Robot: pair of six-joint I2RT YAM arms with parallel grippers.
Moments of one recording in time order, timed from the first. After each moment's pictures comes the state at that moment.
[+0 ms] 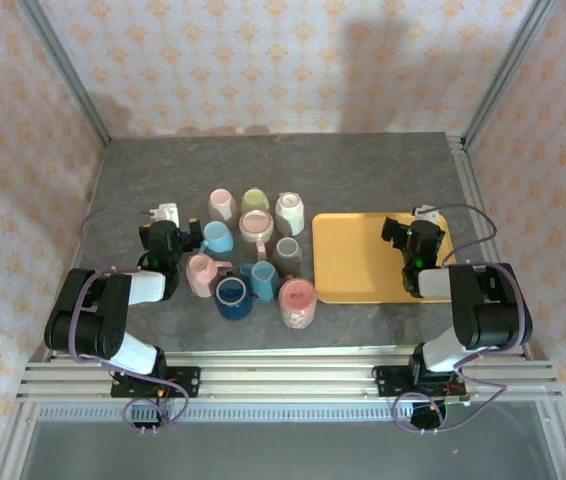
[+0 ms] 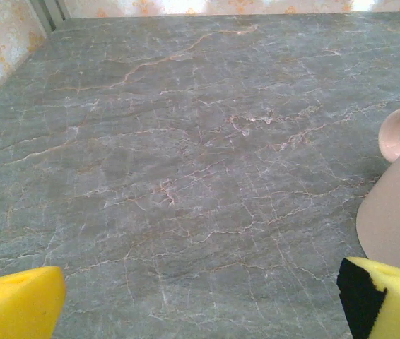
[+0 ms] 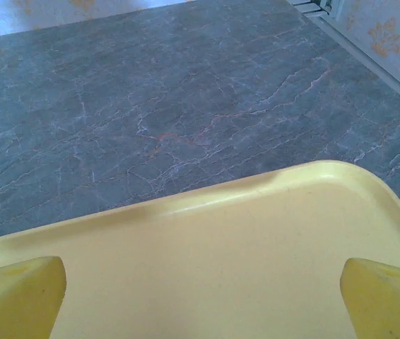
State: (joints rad) left arm -0.06 1.50 0.41 0.65 -0.30 -0.07; right arm 0.03 1.53 0.40 0.69 0.21 0.17
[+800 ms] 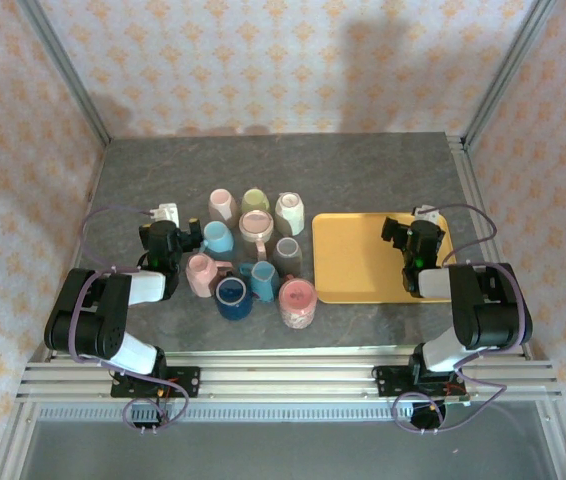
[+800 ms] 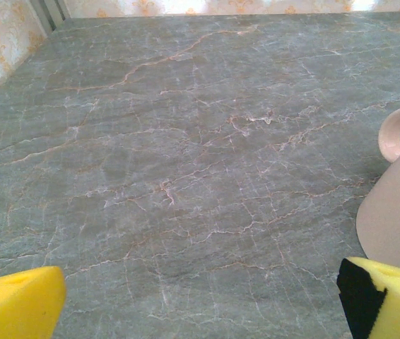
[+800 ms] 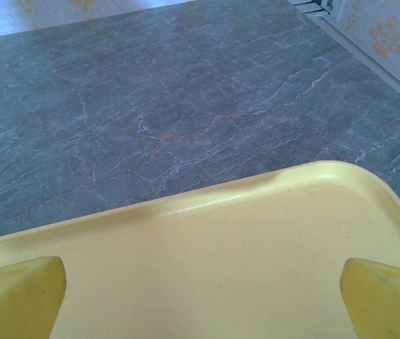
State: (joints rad) left arm -0.06 1.50 0.41 0.64 -0.30 -0.07; right arm 0.03 1.53 0.40 0.69 0.20 0.17
